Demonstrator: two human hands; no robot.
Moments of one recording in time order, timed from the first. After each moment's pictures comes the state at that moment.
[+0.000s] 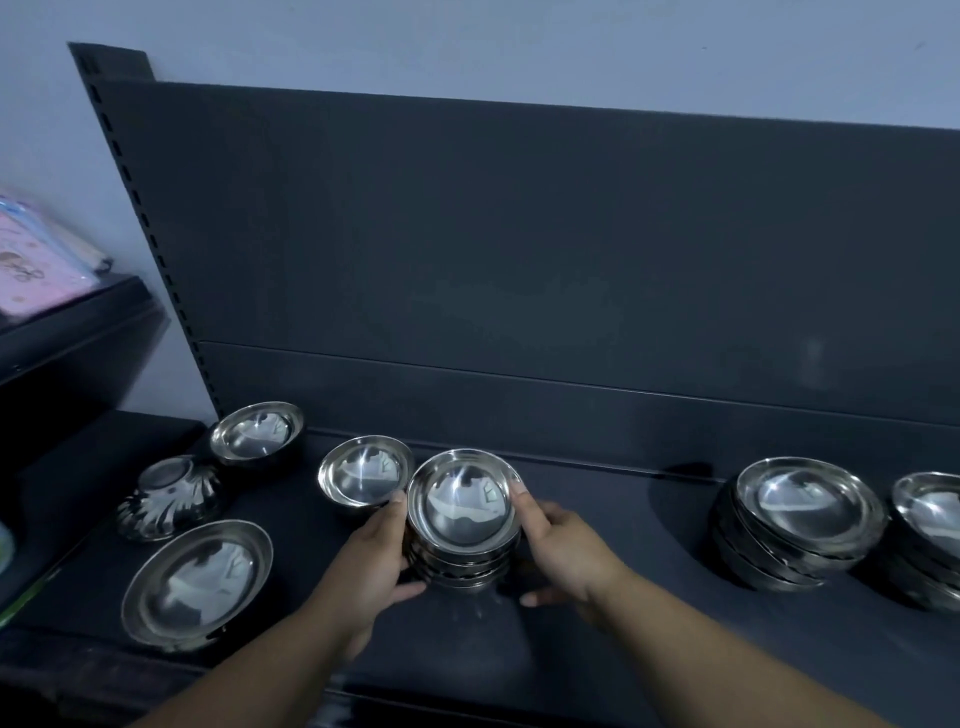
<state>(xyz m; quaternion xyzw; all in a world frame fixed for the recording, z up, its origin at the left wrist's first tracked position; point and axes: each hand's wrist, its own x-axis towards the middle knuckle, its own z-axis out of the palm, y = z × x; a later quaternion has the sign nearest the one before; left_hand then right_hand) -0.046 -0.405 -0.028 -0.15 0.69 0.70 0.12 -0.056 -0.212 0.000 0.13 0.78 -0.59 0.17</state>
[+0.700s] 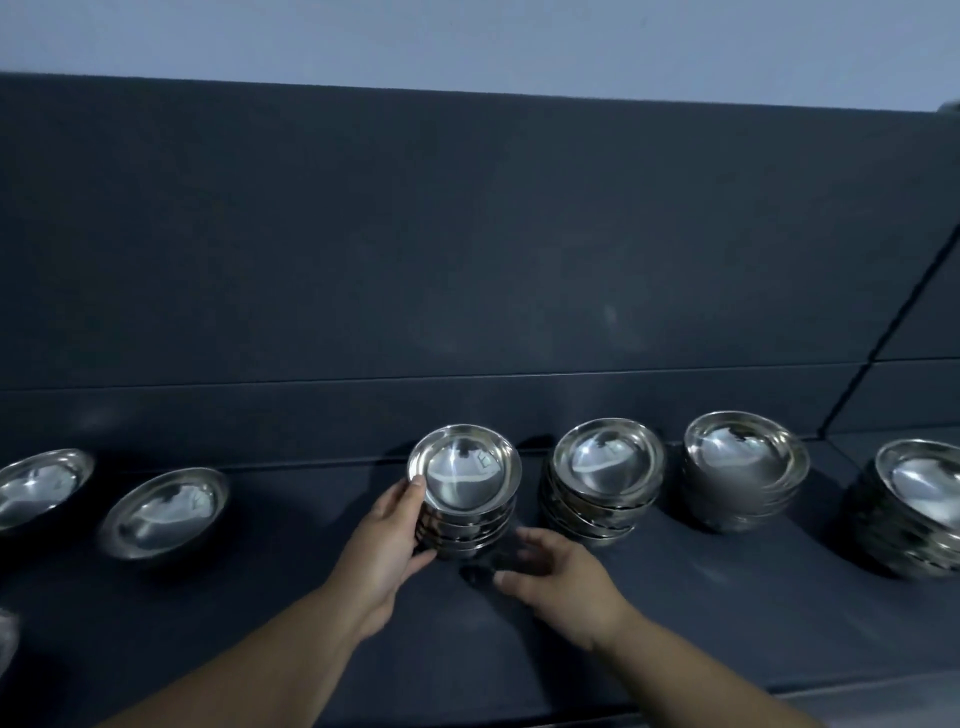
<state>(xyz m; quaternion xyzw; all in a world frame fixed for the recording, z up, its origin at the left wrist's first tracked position) -0.069 -0.221 -0.020 -0.10 0.64 0.75 0.16 -0.012 -0.045 -0.047 0.16 0.79 -0.58 0.09</state>
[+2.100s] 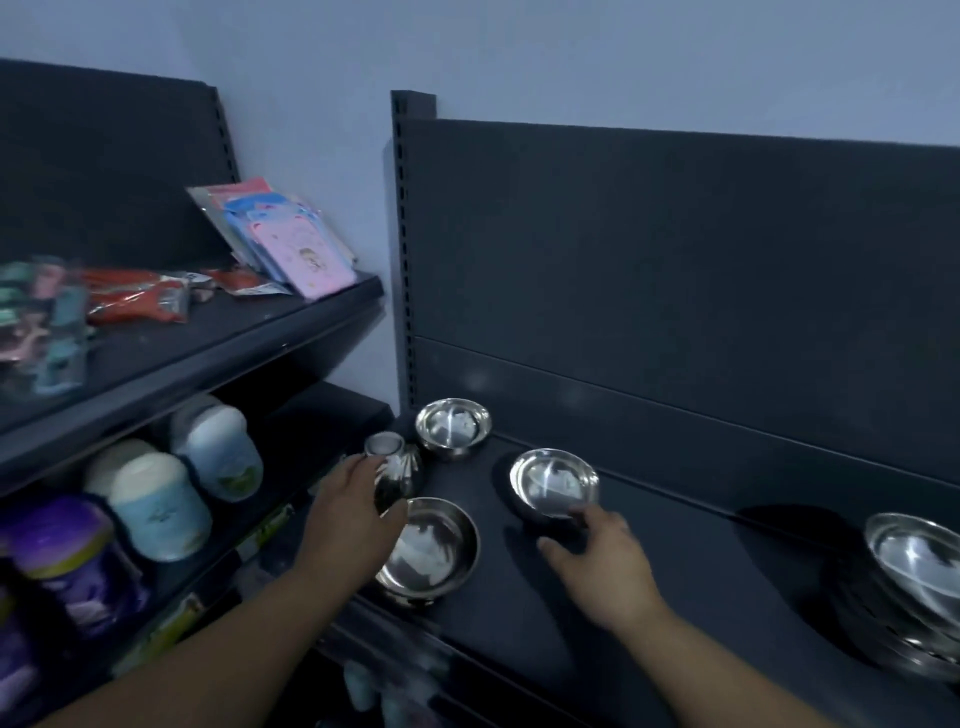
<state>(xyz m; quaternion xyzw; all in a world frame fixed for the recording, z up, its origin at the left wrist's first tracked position) -0.016 -0.592 -0.021 -0.21 0.92 0.30 -0.14 -0.067 -0.341 -0.024 -0.06 0.93 -0.35 0.05</state>
